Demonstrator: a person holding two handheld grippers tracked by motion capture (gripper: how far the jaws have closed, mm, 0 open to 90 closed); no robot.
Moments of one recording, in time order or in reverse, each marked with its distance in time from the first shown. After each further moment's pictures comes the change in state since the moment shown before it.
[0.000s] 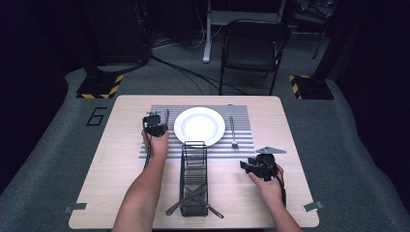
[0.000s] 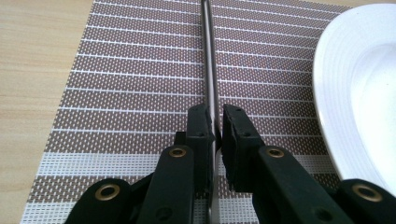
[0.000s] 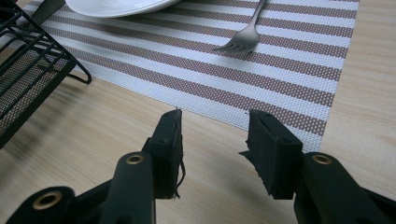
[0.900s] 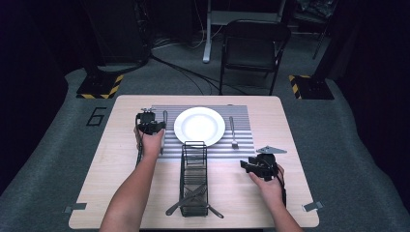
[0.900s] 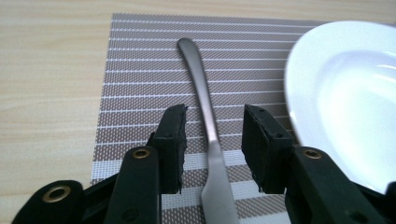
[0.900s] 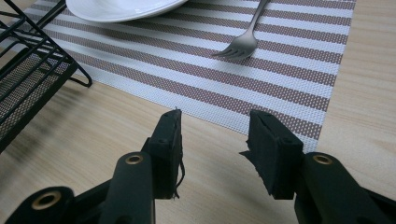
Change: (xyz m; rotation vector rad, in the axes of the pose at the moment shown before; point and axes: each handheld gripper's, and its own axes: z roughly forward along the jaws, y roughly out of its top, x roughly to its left) left arm 0.013 0.014 -0.036 -0.024 -0.062 0.090; right arm 0.001 0.002 -0.002 -0.012 -0.005 -0.004
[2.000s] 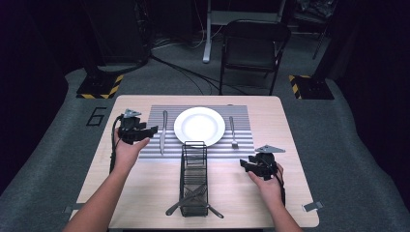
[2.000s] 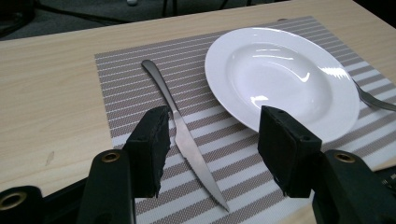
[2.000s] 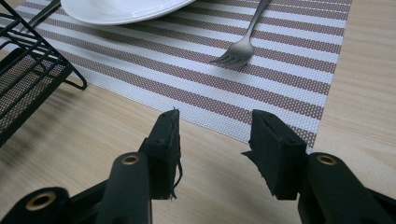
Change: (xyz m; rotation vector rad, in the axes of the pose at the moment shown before) left arm 0.009 -0.004 -0.118 -0.058 -0.193 0.193; right arm 0.003 0.004 0.001 -0.004 -0.033 -0.027
